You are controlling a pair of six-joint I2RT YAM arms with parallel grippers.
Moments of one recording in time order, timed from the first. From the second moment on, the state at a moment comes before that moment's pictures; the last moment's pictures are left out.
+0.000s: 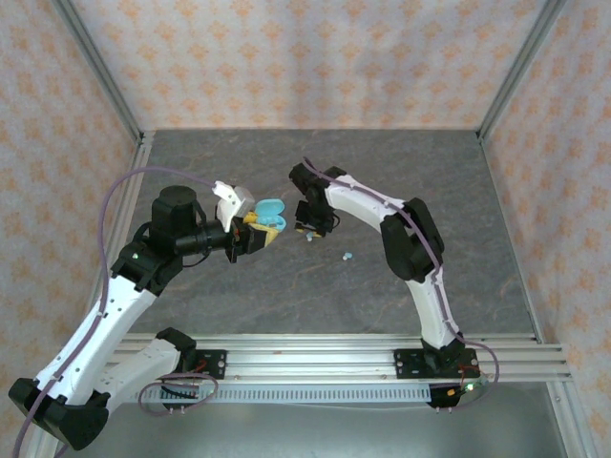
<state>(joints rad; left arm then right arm) -0.39 0.88 0.99 -0.53 0.64 0.01 0.67 2.20 1.80 -0.97 -0.14 0.90</state>
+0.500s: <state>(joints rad) -0.39 0.87 0.97 -0.54 0.64 0.01 0.66 2.28 1.88 -0.99 -0.12 0.88</state>
